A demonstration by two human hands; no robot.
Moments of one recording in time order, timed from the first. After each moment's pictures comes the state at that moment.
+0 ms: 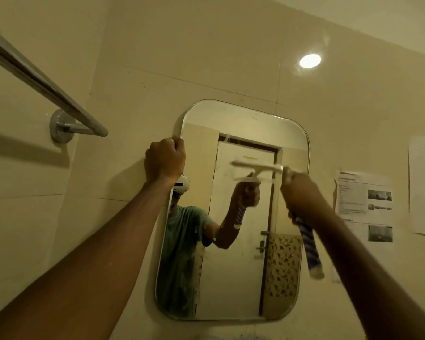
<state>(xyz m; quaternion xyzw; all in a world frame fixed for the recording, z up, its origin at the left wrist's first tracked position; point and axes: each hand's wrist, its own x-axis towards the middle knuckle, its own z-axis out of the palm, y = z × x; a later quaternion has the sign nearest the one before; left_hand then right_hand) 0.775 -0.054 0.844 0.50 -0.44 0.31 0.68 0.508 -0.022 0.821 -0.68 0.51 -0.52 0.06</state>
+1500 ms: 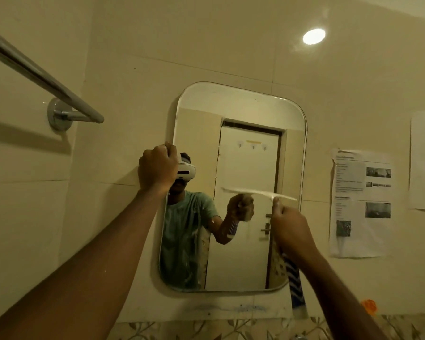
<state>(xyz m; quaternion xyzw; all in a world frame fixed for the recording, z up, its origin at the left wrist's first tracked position) 0.771 -0.044 0.796 0.54 -0.44 0.29 0.65 0.508 -0.020 0.720 -0.66 0.49 -0.56 0.12</state>
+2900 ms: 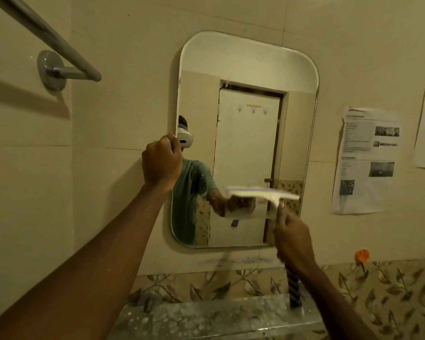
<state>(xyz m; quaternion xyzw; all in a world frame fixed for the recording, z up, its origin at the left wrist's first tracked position) 0.772 -0.036 0.734 0.54 -0.47 0.31 0.62 0.513 -0.026 0.619 -0.63 0.50 -0.57 0.13</state>
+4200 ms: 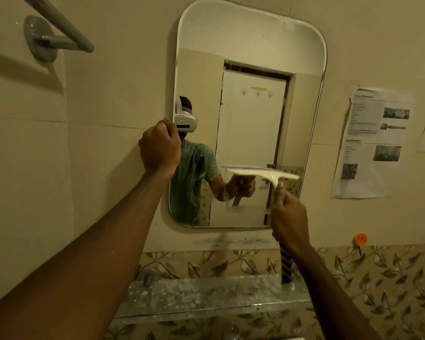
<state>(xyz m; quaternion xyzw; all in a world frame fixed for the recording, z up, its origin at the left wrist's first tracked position) 0.762 -0.033 0.720 0.58 -0.43 0.29 0.63 0.515 -0.032 0.615 -0.63 0.48 -0.60 0.12</state>
